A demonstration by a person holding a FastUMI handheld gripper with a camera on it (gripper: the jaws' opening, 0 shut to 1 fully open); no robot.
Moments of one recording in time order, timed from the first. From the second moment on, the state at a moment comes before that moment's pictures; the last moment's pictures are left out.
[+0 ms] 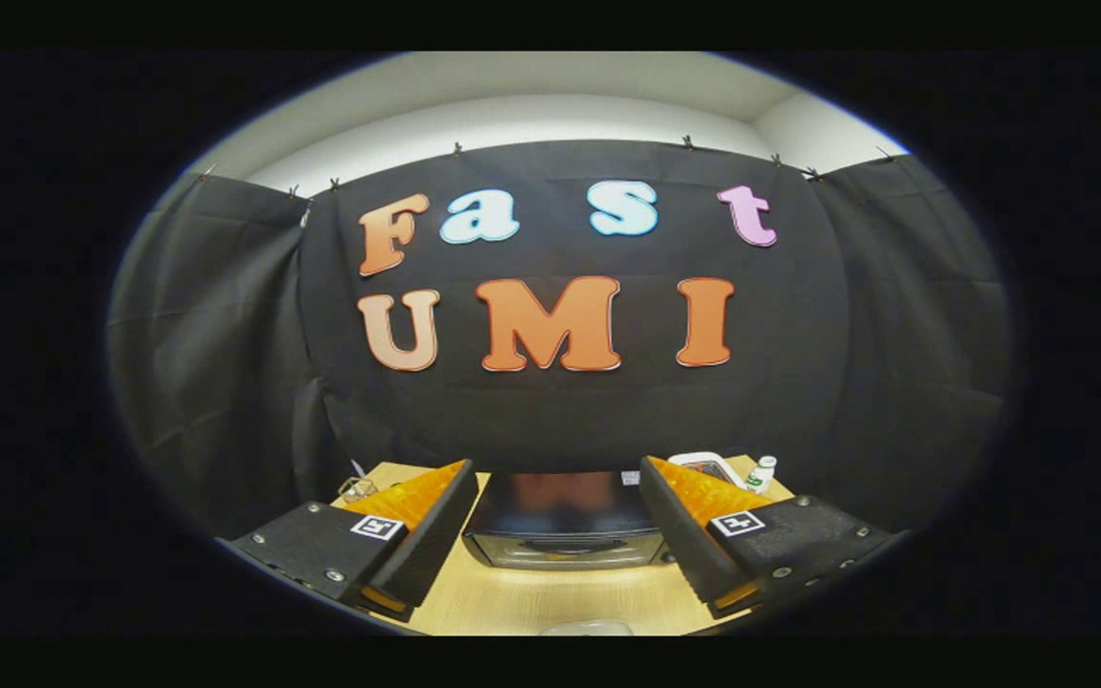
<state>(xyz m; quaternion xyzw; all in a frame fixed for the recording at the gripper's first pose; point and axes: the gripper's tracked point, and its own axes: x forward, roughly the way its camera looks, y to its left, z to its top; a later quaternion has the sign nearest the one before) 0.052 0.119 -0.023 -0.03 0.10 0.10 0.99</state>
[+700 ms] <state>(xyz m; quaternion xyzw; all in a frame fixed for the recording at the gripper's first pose) 0.039 0.127 -0.029 -0.04 0.10 0.11 0.99</state>
